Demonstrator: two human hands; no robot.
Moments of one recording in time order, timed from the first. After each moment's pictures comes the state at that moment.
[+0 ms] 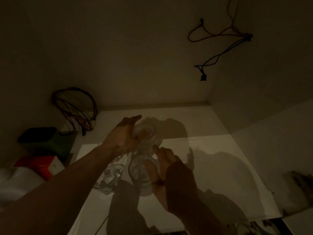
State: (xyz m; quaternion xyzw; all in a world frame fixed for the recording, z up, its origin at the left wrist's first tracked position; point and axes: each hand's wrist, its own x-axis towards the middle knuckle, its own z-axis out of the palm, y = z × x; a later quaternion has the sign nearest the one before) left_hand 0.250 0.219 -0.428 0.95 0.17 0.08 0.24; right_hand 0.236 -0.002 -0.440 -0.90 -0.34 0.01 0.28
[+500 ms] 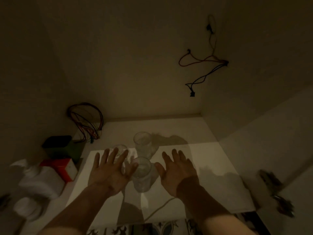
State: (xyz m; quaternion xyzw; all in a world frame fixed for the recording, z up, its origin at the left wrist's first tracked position) left_hand 0.138 0.156 -0.417 0.96 0.29 -0.04 0.04; right_hand 0.253 -0.037 -0.408 -0.94 -0.33 0.11 0.06
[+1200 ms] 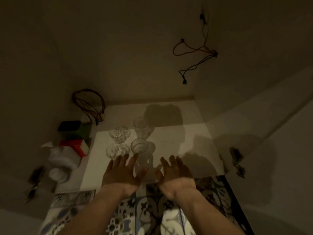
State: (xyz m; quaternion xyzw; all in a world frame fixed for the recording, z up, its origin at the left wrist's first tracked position) left_hand 0.072 0.059 -0.346 0.94 0.27 -0.15 0.11; right_hand 0.161 -0.102 -0.327 -0.92 -0.29 0.27 0.03
